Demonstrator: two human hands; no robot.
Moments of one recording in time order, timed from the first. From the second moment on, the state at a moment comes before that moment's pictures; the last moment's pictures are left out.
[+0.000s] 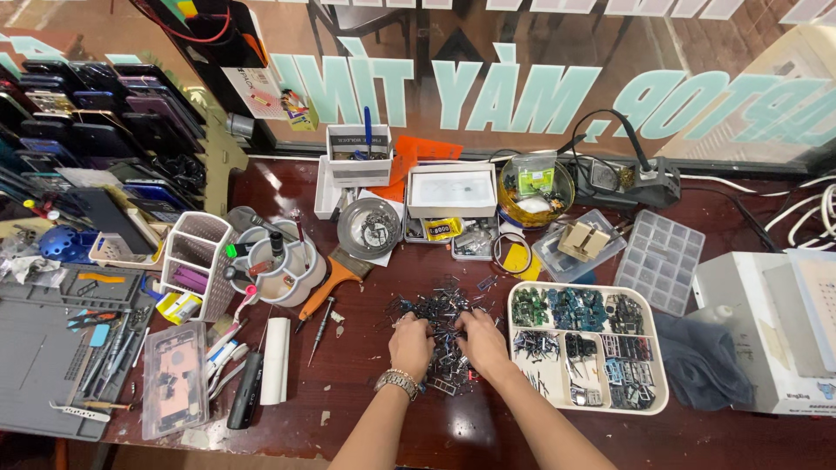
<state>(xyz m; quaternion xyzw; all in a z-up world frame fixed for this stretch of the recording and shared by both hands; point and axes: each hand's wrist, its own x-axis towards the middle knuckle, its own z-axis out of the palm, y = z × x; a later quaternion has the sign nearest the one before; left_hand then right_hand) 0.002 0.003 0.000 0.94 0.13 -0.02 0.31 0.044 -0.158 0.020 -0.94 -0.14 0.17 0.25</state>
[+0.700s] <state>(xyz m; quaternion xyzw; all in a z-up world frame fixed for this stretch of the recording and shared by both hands) 0.020 0.004 -0.013 0.95 0.04 -0.08 0.30 0.052 -0.141 0.017 -0.95 -0.18 0.17 0.17</state>
